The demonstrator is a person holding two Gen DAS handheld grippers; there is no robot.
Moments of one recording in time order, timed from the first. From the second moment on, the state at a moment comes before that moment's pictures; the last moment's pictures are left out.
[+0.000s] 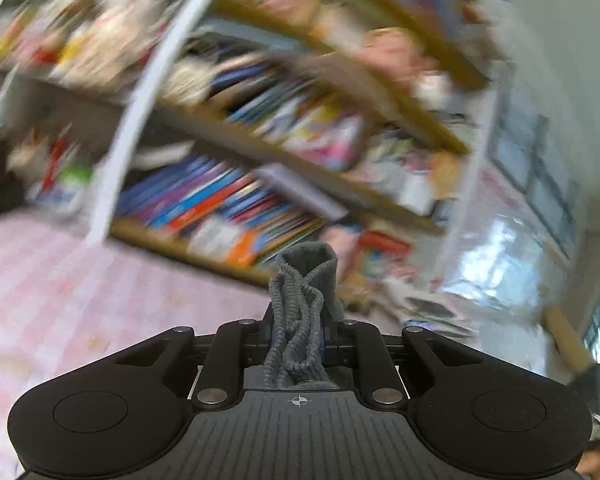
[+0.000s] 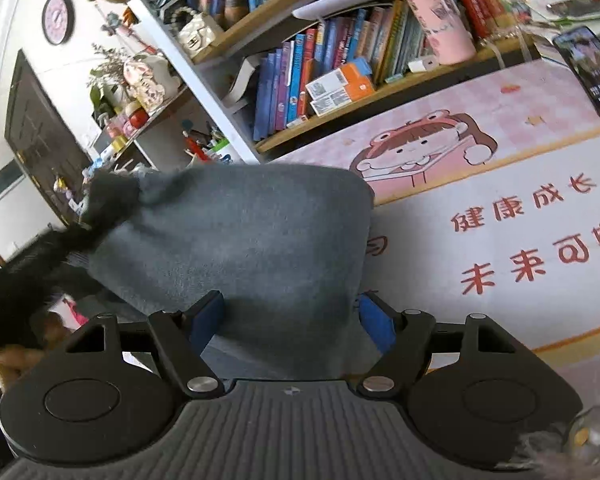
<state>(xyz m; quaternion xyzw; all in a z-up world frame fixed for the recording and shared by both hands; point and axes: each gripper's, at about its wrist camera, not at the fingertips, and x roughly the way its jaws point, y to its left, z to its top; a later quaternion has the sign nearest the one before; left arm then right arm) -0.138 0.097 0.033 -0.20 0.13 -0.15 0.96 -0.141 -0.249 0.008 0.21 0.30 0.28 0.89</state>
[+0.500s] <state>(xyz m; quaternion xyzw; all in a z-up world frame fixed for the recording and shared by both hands) -0.149 0.142 -0.028 -0.36 0.17 -0.15 0.90 -0.136 -0.248 -0.001 0.22 0.32 0.28 0.88</state>
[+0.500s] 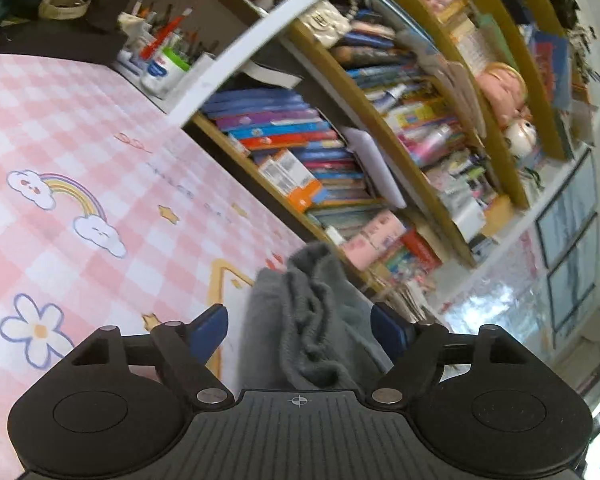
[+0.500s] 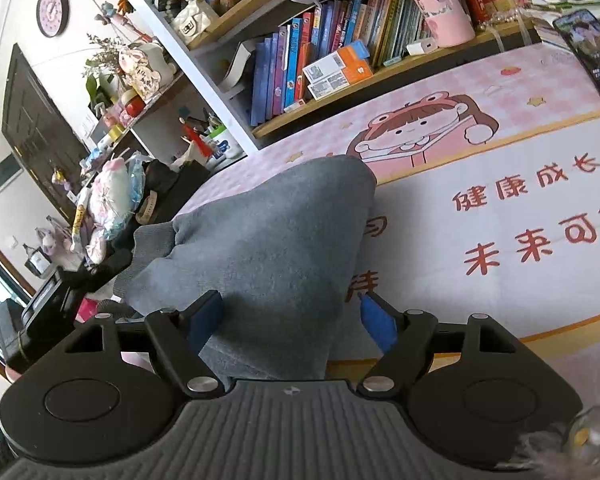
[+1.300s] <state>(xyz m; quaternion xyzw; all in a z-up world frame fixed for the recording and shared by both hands) -0.138 0.140 -0.019 -0.31 0.18 -0.17 0.92 -0.134 -0.245 0.001 0.24 0.33 0.31 0.86</state>
